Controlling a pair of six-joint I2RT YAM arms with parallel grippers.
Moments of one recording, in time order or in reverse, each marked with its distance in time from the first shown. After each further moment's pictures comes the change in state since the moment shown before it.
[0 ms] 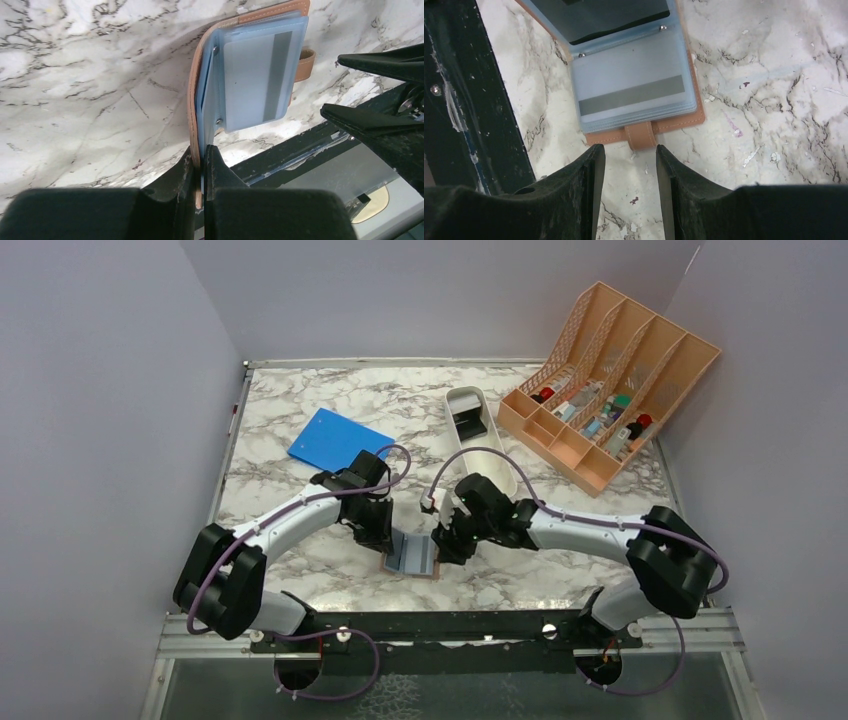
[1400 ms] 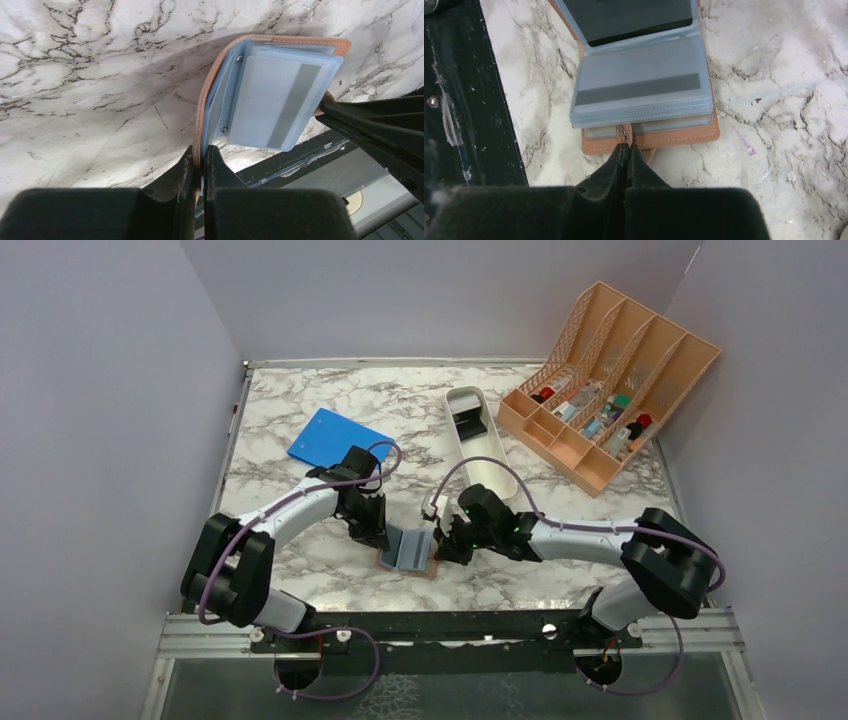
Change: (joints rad) left arm 0.108 0.058 0.000 0.016 0.025 0.011; right arm 0.032 0.035 -0.073 0.186 0.010 0.023
